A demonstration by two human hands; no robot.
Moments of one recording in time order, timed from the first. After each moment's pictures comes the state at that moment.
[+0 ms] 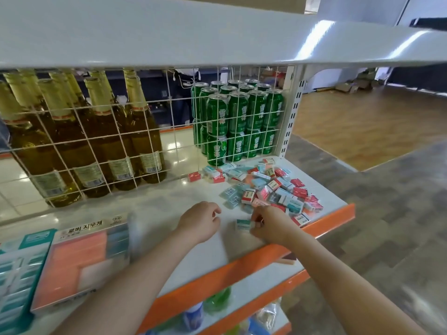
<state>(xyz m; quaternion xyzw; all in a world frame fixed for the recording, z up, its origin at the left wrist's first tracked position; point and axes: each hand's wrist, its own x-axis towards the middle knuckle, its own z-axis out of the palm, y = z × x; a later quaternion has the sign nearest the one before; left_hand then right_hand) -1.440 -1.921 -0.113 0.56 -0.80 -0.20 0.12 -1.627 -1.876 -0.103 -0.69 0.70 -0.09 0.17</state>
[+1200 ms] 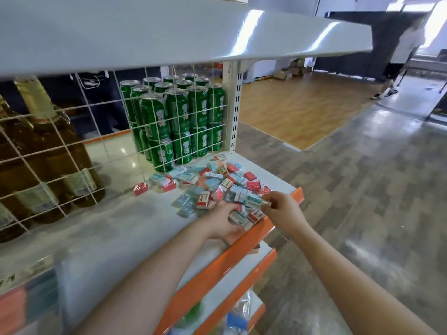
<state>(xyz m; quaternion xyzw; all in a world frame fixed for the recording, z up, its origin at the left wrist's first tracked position) -1.562 -1.927 -0.109 0.38 -0.85 -0.37 0.02 -1.706 -1.843 -0.094 -0.47 0.80 -0.34 0.16</state>
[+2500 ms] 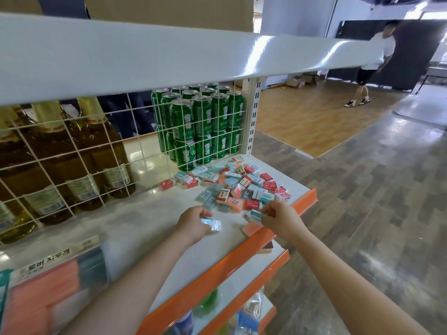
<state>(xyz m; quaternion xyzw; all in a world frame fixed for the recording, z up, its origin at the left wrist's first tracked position) -1.464 -1.928 -0.121 0.53 -0.73 -0.40 0.19 -1.656 -1.832 -0.084 -0.52 0.80 -0.23 0.21</state>
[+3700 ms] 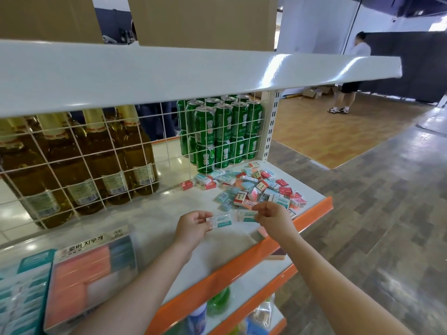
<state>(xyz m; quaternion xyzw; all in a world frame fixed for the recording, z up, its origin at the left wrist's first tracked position) -1.425 -1.897 -0.112 0.53 -0.55 -0.53 0.37 -1.608 -1.842 -0.088 -0.47 0.73 -0.40 0.28</state>
